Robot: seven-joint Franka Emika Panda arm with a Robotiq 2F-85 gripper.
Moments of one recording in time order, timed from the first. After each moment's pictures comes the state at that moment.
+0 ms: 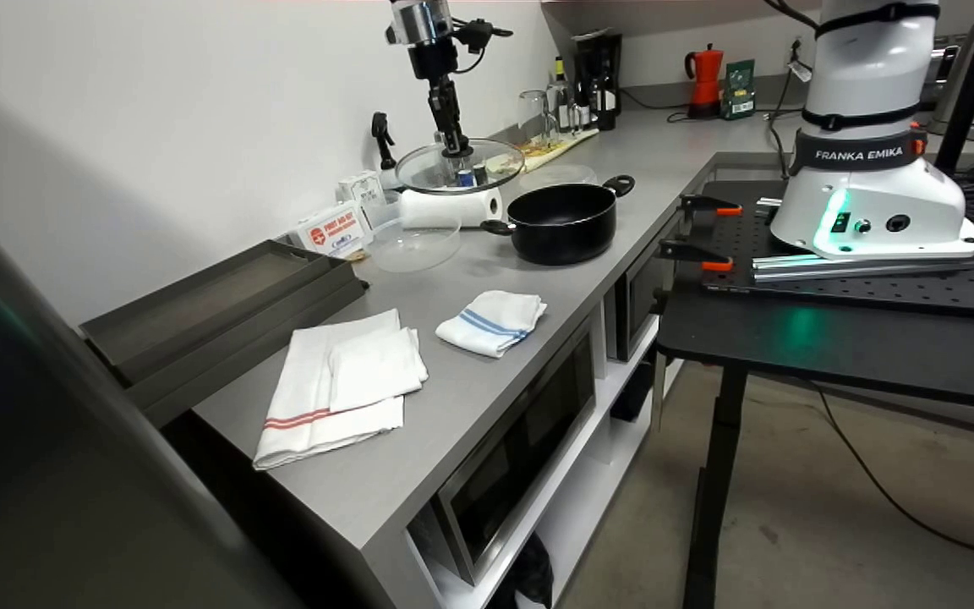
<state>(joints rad) -0.02 0.26 0.06 -2.03 -0.15 2.29 -0.25</state>
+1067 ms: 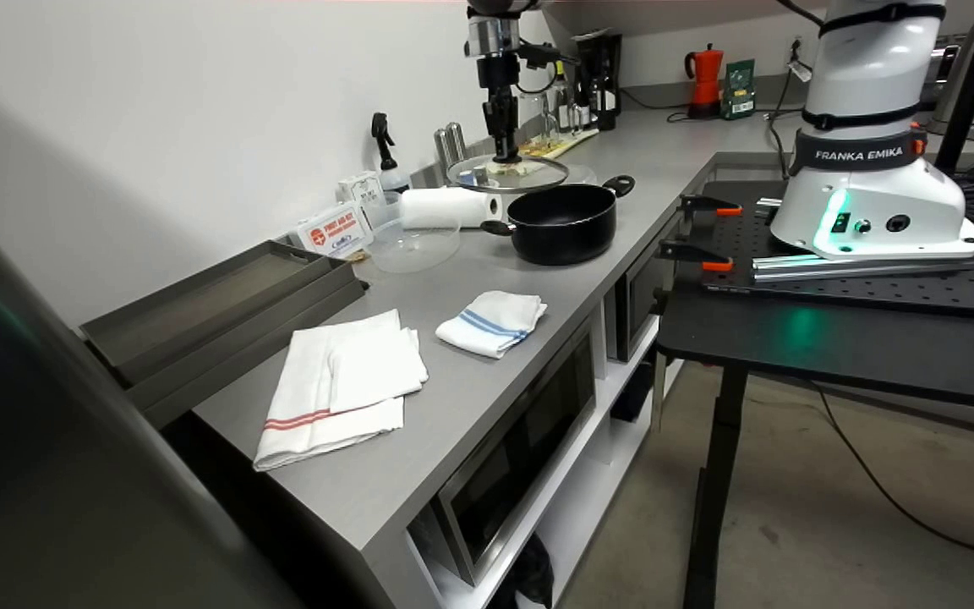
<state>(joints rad) -0.17 0.20 -0.01 -2.23 0.13 2.44 -0.40</state>
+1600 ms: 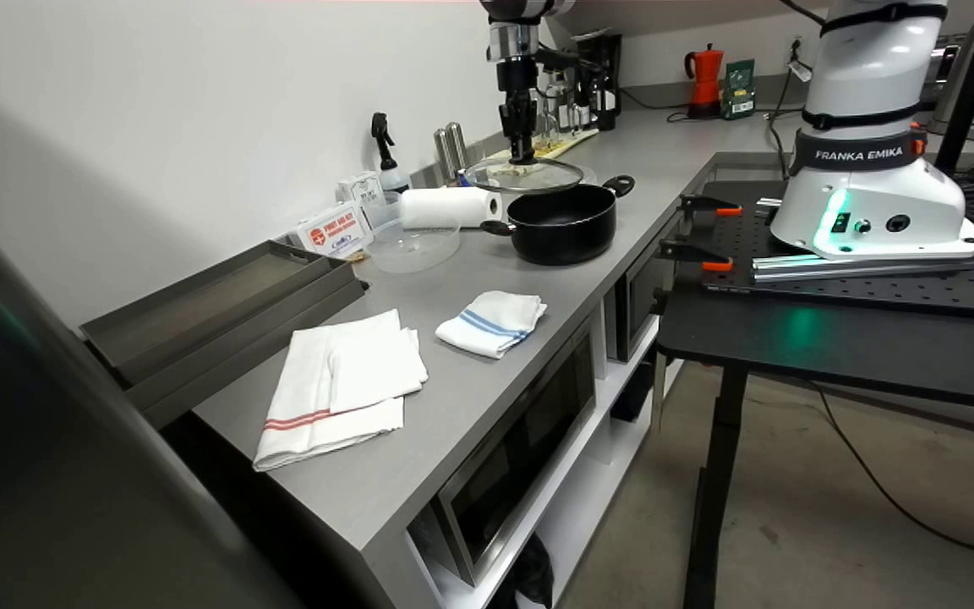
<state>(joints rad) -0.21 0.20 -0.03 -2.27 0.20 2.46 -0.43</state>
